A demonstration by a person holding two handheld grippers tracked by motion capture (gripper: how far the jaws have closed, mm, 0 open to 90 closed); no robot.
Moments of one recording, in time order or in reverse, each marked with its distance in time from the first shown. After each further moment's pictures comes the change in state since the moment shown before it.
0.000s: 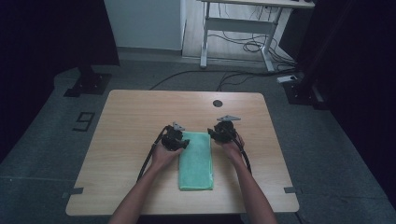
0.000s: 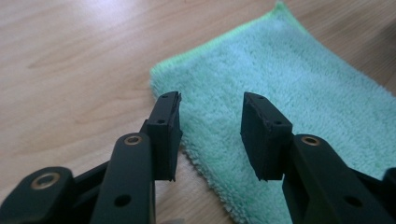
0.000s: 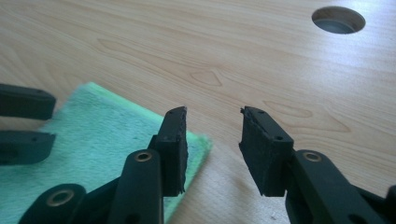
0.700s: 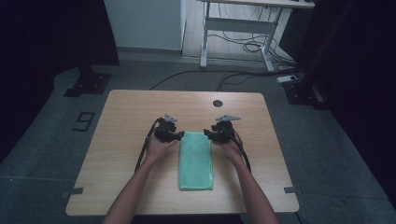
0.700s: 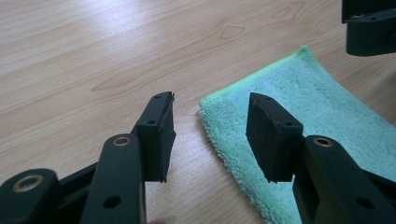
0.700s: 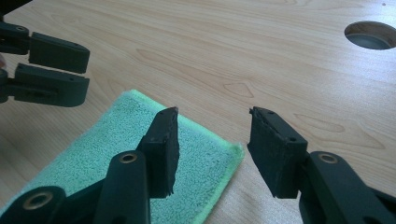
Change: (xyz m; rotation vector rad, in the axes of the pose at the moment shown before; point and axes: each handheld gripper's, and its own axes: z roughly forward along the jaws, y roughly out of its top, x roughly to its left) left arm 0.028 0.013 -0.013 -0.053 0.008 -0.056; right arm 0.008 0.004 -0.007 -0.024 0.090 -0.017
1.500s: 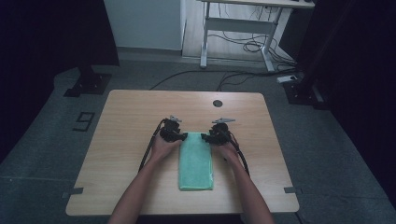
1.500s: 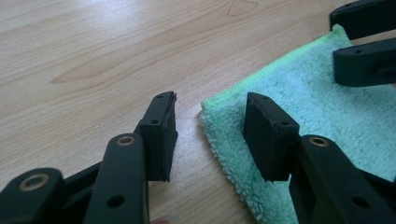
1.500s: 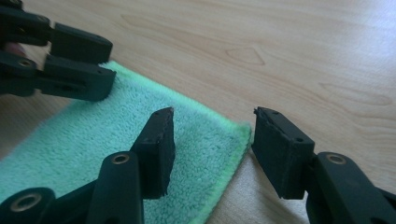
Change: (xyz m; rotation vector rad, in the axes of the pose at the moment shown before) left arm 0.004 -0.003 0.038 0.065 -0.031 -0.024; right arm -0.005 -0.016 0.032 0.087 0.012 0.026
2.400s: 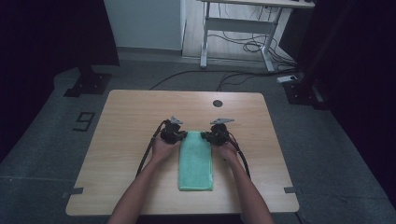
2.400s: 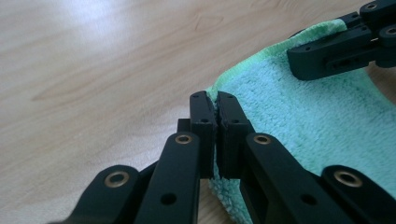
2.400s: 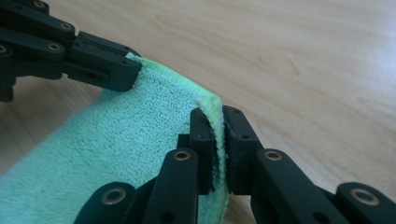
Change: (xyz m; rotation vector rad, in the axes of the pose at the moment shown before) left arm -0.011 -0.001 -0.014 -0.067 -0.047 0.059; right arm 0.005 0.003 -0.005 -0.025 0.094 -0.070
